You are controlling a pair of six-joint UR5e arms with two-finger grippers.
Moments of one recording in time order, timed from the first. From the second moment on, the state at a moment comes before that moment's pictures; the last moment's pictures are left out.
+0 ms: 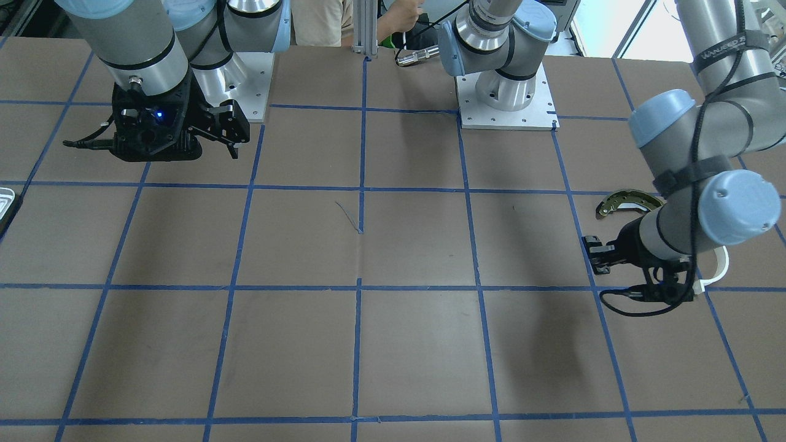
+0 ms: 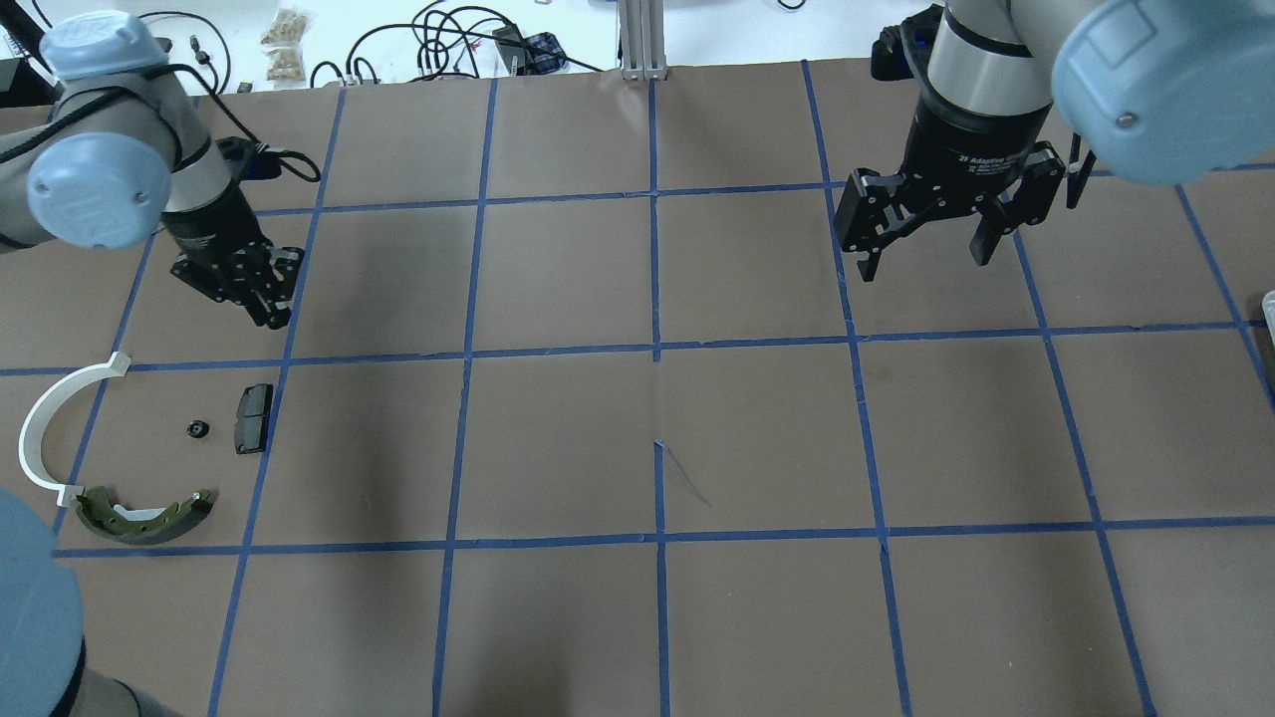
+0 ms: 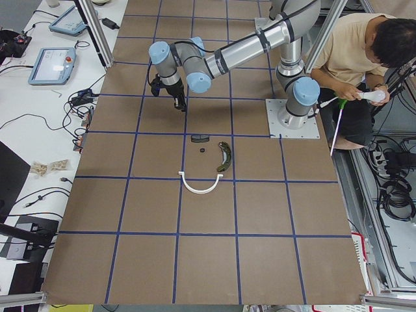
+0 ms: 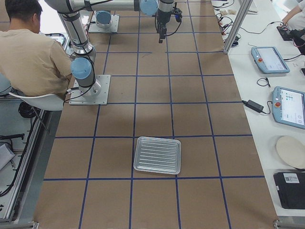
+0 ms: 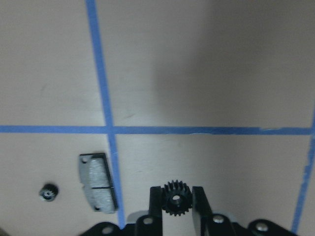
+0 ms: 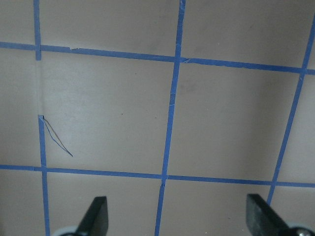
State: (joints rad) left arm -1.22 -1.91 -1.66 -1.36 1.68 0.34; right arm 1.62 -1.53 1.55 -1.47 -1.60 -0.04
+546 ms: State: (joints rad) left arm -0.98 -1.95 -1.69 -1.33 1.69 0.58; right arm 1.62 -1.53 1.55 -1.47 -1.60 -0.04
